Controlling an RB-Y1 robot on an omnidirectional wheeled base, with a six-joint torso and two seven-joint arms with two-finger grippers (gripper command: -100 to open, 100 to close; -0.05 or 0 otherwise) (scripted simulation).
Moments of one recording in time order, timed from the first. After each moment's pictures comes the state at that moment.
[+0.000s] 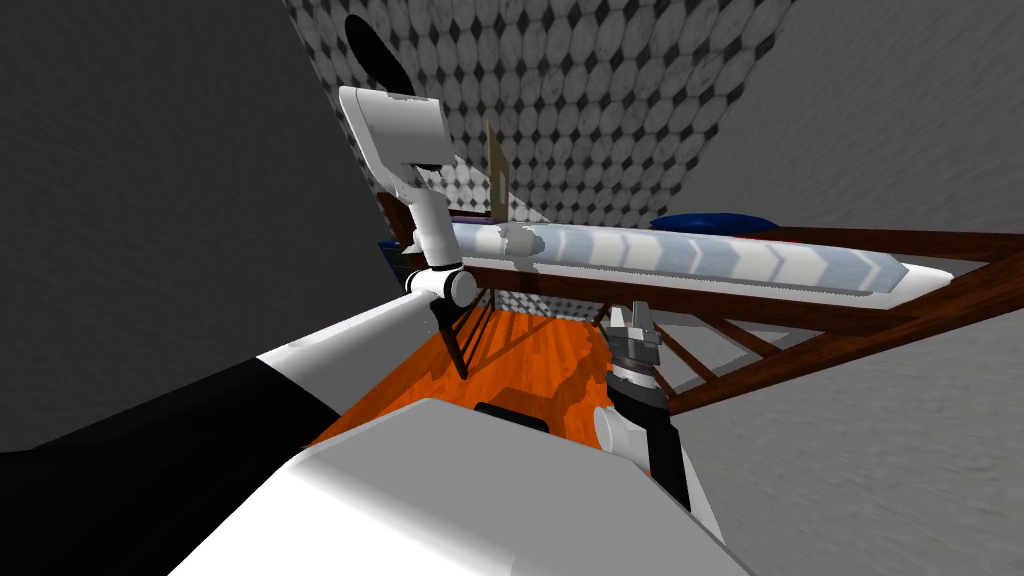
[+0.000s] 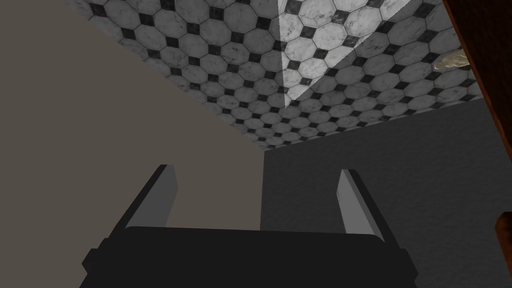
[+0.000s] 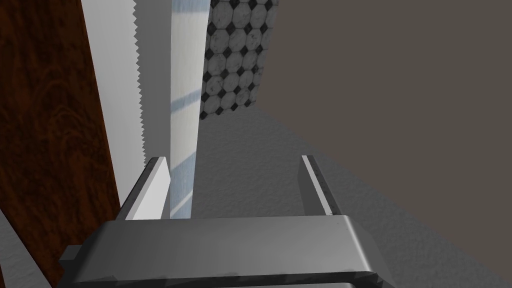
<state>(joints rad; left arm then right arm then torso) -1.48 0.23 0.47 -1.61 -0.50 1.14 -0.59 0.45 -0.05 0.06 -2.30 0.00 -0.42 0.07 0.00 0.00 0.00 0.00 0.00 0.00</state>
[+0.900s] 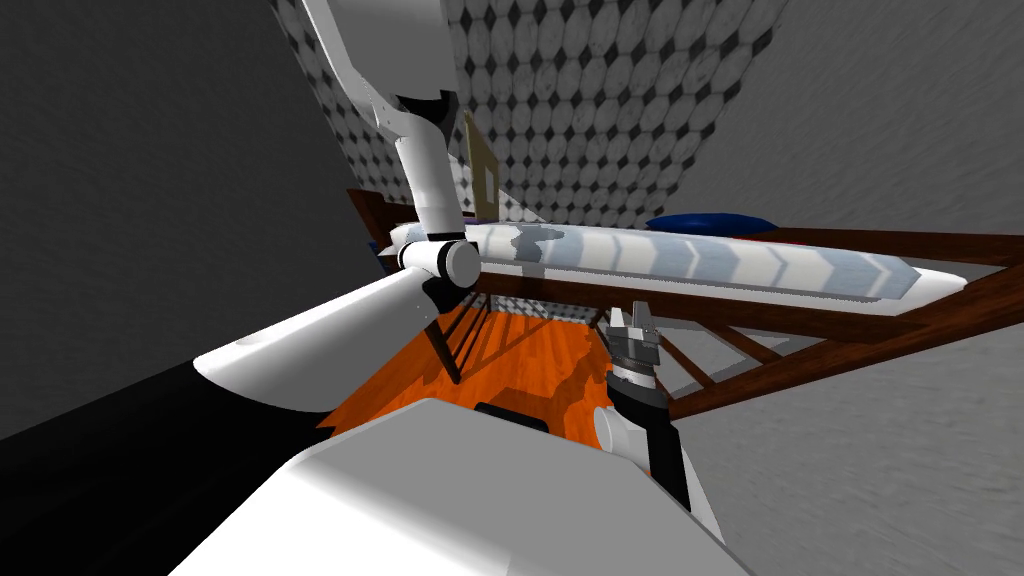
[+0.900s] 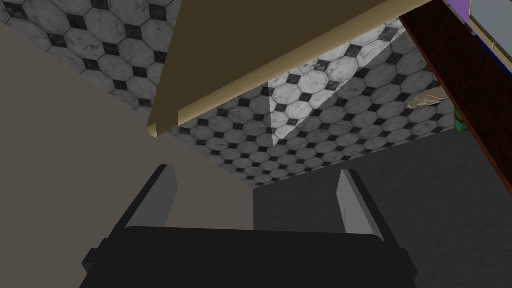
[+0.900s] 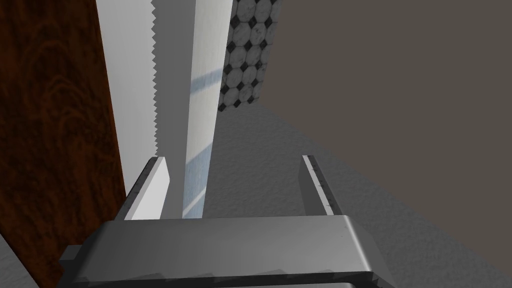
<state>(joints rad) -1.73 0.23 0.48 -1.42 -0.57 1.33 -0.61 0.45 -0.05 0.06 -2.30 0.00 -0.42 0.07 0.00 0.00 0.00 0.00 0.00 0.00</state>
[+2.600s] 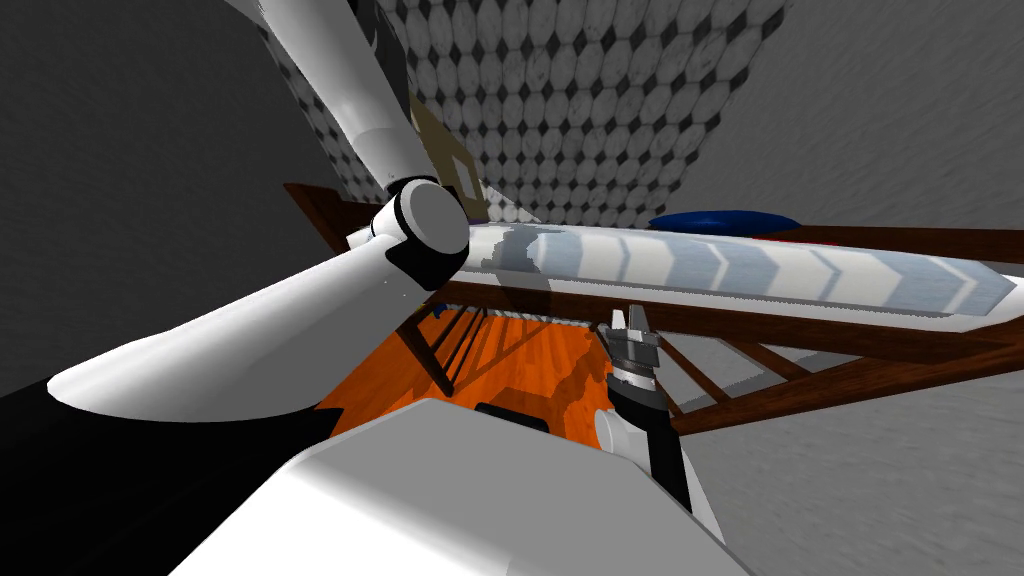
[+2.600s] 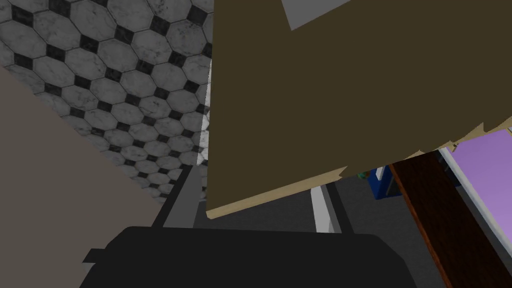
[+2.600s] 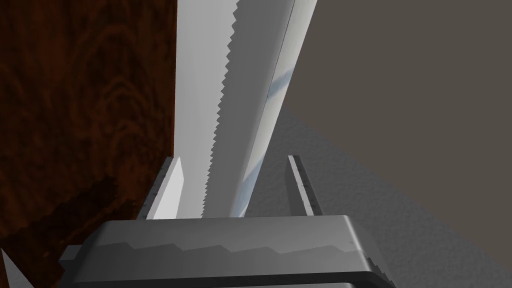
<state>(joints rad) -1.95 0.29 0.67 -1.45 -0.66 1.64 -0.56 0.47 -0.05 0.05 -2.29 0.00 -0.42 0.07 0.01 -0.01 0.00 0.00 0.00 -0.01</state>
